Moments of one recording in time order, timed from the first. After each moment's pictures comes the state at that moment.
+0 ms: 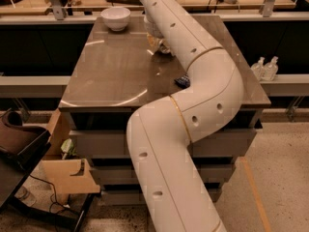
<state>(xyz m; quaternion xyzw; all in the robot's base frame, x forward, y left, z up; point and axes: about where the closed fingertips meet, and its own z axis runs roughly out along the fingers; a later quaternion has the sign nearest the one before) 0.837 -0.040 0.837 0.24 0.95 0.01 0.18</state>
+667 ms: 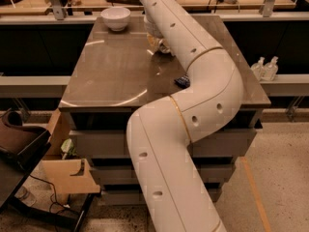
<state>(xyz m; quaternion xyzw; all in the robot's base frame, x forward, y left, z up) 0.838 -0.040 0.837 0.24 0.95 0.01 0.18</state>
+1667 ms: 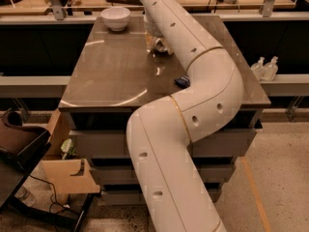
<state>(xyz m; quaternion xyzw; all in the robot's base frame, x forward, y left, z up) 0.839 -0.039 0.840 0.24 0.95 0.01 0.19</state>
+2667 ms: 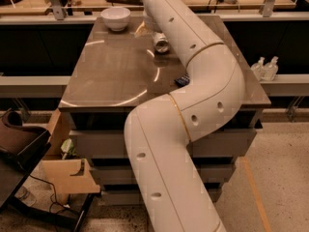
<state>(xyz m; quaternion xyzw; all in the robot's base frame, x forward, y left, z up) 0.830 -0.042 0.863 0.21 0.96 -0.01 0.20</state>
